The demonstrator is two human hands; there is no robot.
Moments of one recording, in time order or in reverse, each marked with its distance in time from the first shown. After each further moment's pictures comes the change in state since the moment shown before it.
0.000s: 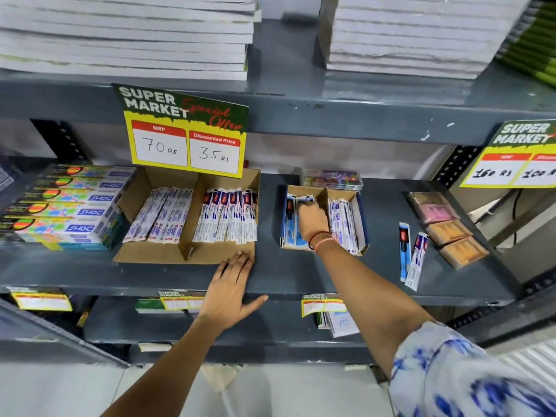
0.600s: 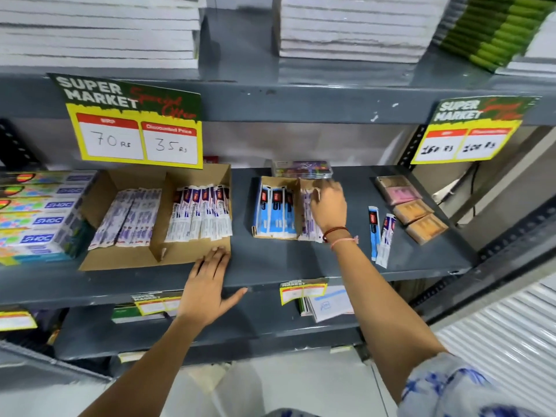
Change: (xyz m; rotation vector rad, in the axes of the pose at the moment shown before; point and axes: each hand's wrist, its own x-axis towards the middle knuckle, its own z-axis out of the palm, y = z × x) left_hand -0.001 0.002 0.000 -0.027 0.023 -0.012; right_hand -0.038 0.060 -0.055 0.279 0.409 0.143
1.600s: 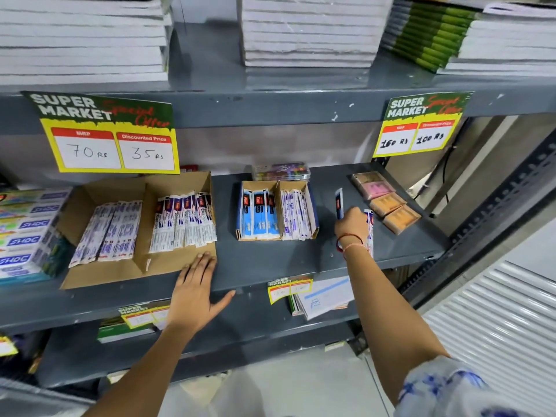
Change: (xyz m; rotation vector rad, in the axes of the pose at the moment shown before) left_hand -0.001 0.003 -0.001 -0.002 -0.015 -0.027; right_hand -0.031 0.069 -0.036 -0.042 -0.068 0.660
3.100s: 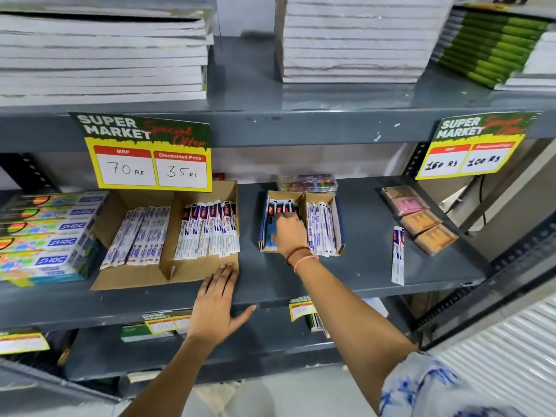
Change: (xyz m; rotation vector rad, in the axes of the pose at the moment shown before) left_hand 0.000 -0.004 0.001 -0.025 -0.011 0.003; right_hand -0.070 -0.111 0.092 -0.290 -0.212 -0.775
